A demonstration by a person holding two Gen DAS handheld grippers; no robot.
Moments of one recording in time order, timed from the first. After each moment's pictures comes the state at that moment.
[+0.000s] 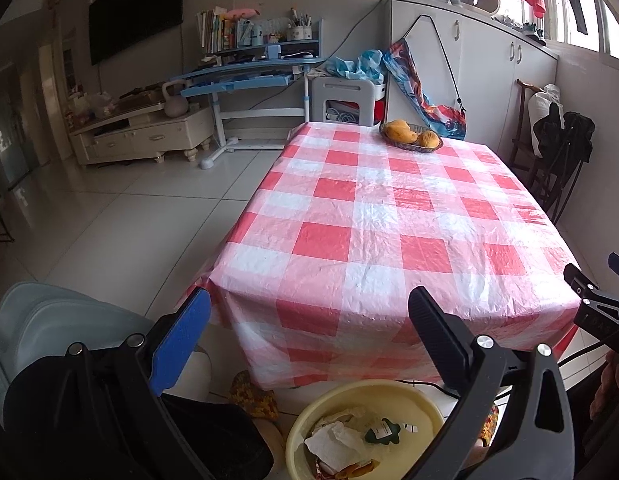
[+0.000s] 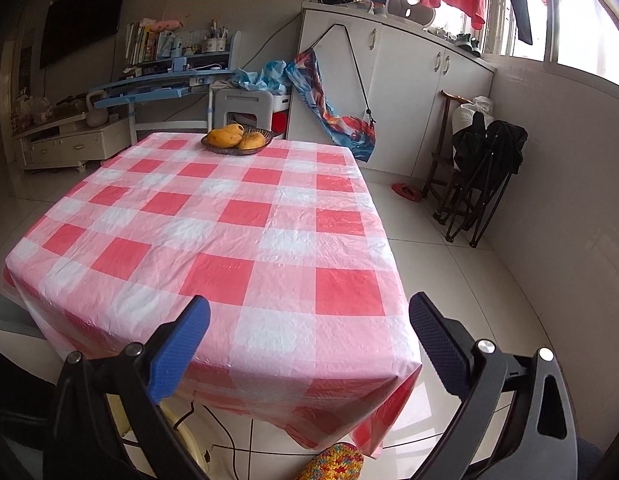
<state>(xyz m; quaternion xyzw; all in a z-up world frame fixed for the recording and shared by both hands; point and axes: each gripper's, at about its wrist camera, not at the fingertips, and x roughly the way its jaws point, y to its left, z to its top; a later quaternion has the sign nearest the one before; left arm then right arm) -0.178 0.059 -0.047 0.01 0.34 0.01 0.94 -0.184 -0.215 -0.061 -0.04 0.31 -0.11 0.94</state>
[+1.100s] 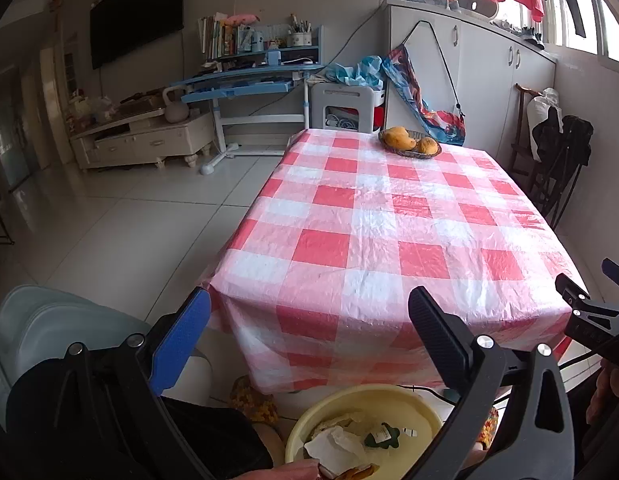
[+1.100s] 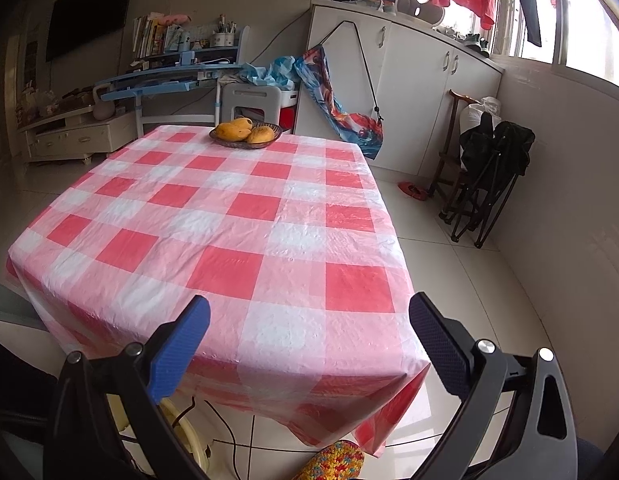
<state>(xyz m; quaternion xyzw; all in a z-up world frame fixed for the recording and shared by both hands) -0.179 0.057 -0.044 0.01 0.33 0.01 0.94 -0.183 -0.211 -0.064 -0.05 0.32 -0.10 0.94</state>
